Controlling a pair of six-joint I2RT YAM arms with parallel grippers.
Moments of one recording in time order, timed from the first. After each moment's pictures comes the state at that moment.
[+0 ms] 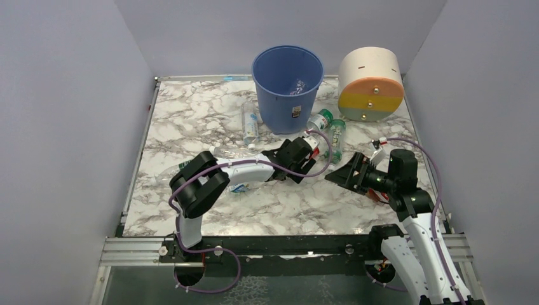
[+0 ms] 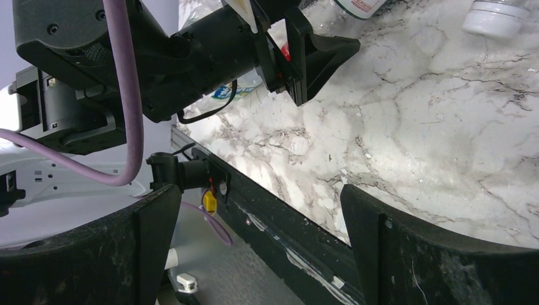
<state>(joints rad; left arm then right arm) -0.95 1.87 1.17 -0.20 -0.26 -0.11 0.09 0.61 0.58 -0.57 -0.73 0.68</state>
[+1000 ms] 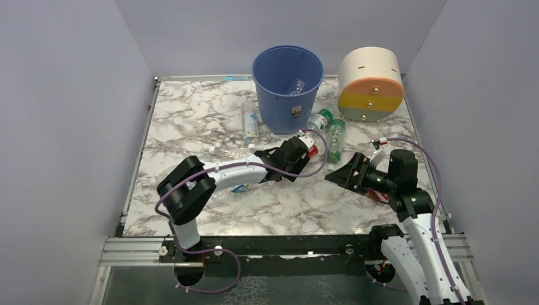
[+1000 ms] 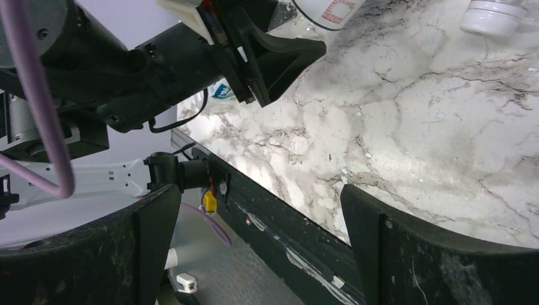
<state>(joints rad) -0.96 1.77 1.13 -0.24 -0.25 -0.14 0.09 0.61 0.58 -0.57 -0.73 0.68</state>
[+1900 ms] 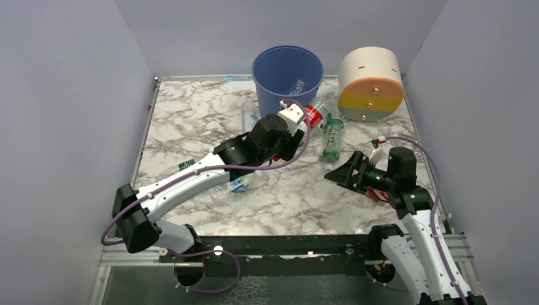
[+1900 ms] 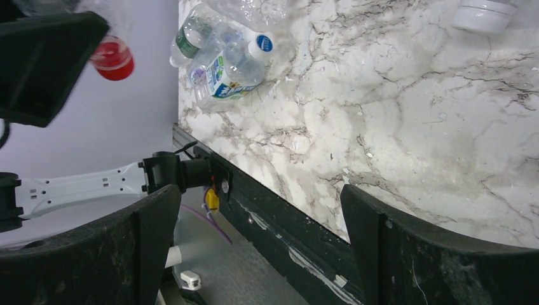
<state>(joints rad) -0.96 1.38 1.25 -0.41 -0.25 -0.15 0.09 0.64 0.59 -0.56 -0.74 0.68</state>
